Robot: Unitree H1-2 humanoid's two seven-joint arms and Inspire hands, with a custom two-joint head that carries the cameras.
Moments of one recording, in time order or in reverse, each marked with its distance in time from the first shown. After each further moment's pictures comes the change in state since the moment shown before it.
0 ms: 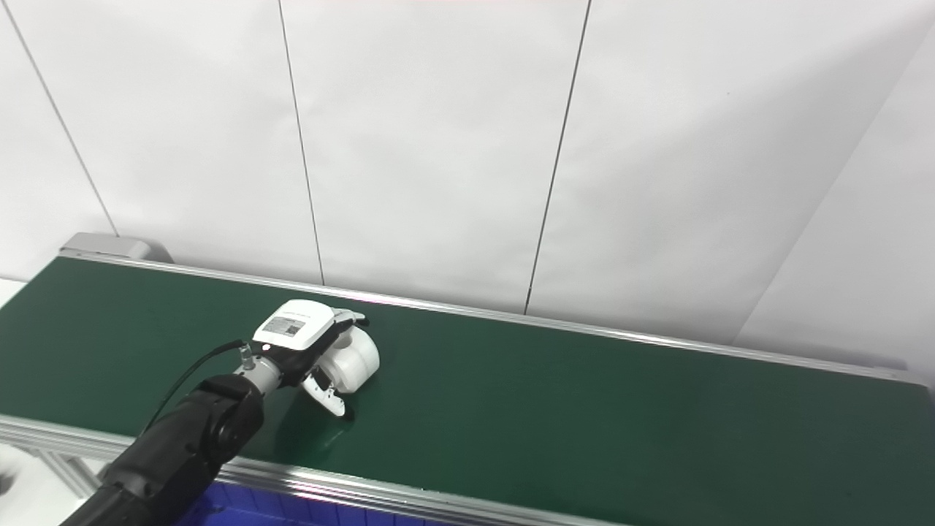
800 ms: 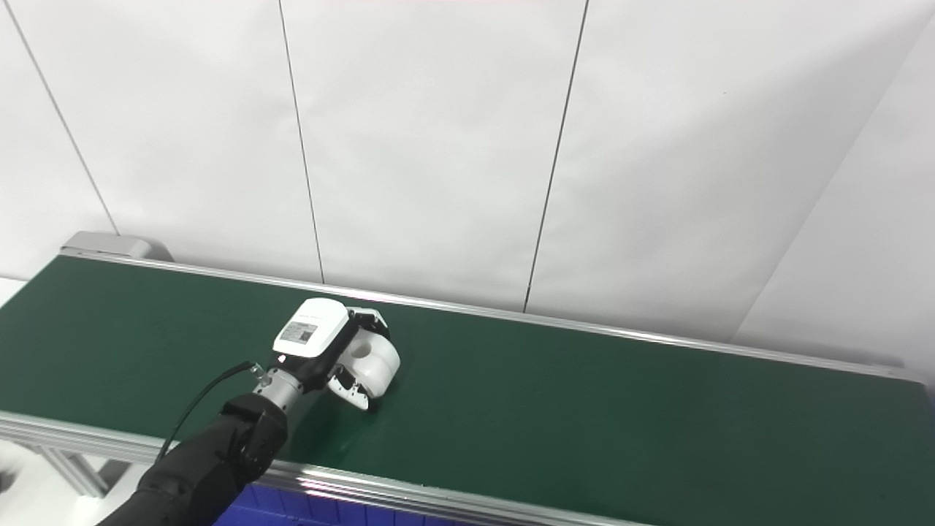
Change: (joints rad) left arm -0.027 -0.053 -0.022 0.199 -0.116 -0.209 0.361; right arm 0.006 0.005 -0.002 -0.006 0.008 0.000 0.018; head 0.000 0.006
